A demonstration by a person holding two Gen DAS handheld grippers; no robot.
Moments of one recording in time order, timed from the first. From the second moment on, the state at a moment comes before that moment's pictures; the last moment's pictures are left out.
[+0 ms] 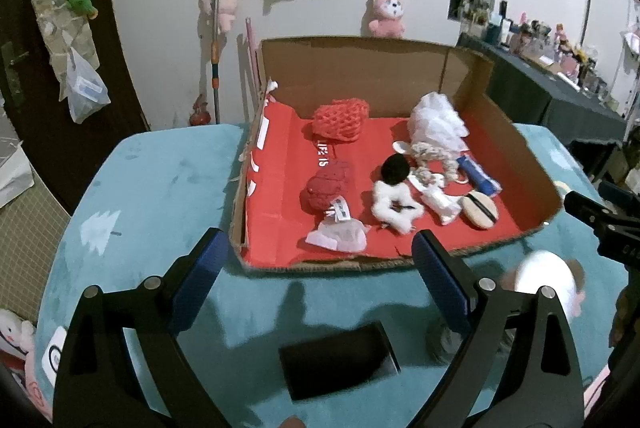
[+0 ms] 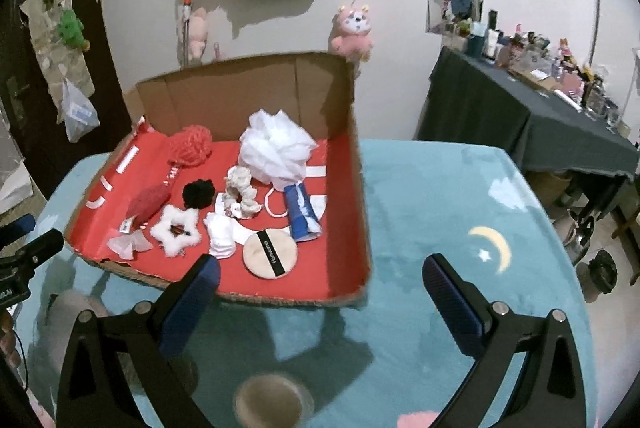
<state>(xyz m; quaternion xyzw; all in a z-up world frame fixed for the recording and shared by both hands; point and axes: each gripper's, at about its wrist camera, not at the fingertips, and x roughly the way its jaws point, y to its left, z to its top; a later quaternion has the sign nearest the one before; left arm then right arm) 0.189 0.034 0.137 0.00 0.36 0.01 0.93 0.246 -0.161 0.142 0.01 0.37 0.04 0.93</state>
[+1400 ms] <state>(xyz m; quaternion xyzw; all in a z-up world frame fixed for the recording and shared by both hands) 0.121 -0.010 0.013 -0.01 0.44 0.02 0.90 0.149 -0.141 0.030 0.00 0.44 0.04 0.90</state>
